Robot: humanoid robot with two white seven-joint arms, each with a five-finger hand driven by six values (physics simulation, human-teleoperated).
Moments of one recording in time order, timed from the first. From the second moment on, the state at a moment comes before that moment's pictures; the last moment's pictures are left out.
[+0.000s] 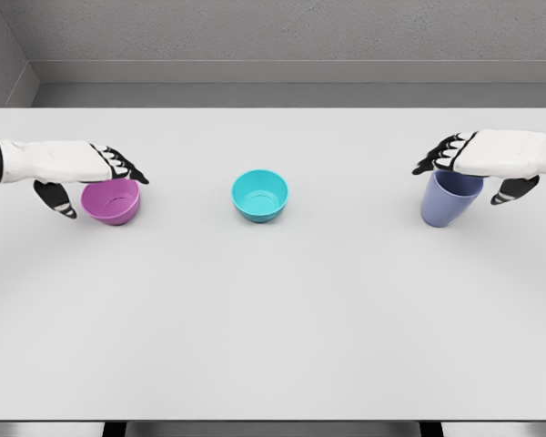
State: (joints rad) left arm -0.94 0.92 -1.00 -1.27 -0.29 -0.61 -0.57; right arm -0.82 -1.00 0.78 -1.42 0.32 -0.61 0.61
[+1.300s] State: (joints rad) left arm -0.94 0.87 -1.02 -1.21 -0.31 -0.61 -0.57; right arm -0.84 -0.92 0.82 -1.35 0.37 -0.61 0.61
